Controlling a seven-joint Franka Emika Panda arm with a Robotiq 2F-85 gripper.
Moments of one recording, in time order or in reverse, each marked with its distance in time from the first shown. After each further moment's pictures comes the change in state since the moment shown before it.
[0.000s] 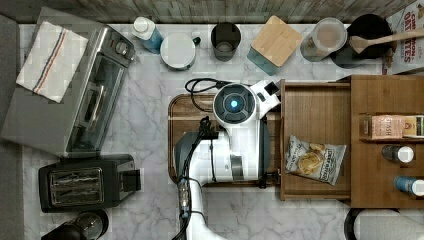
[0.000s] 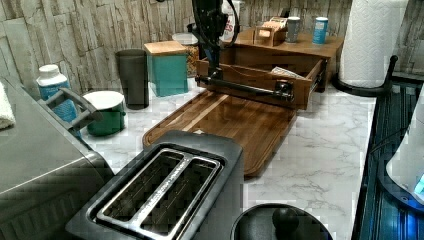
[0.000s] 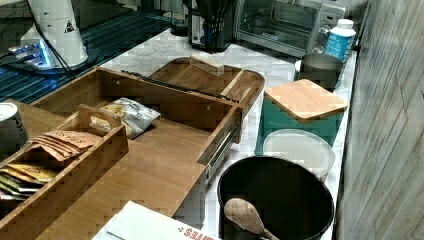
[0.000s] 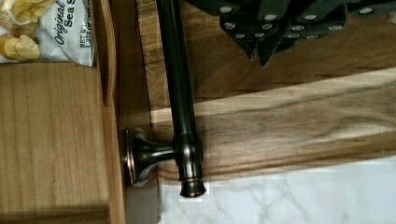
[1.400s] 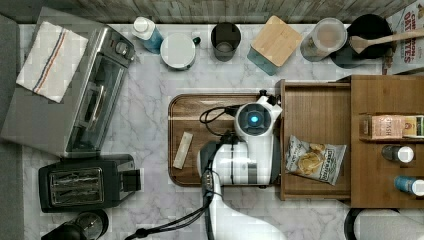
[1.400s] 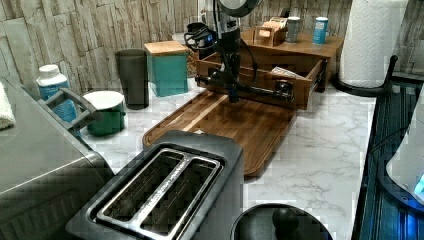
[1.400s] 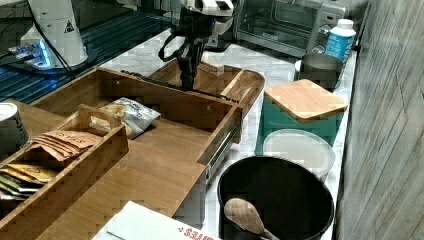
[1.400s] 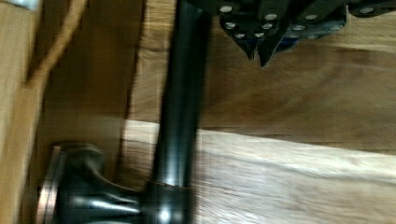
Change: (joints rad) arm -0.087 0.126 -0.024 -0.146 0.006 0.227 -0.389
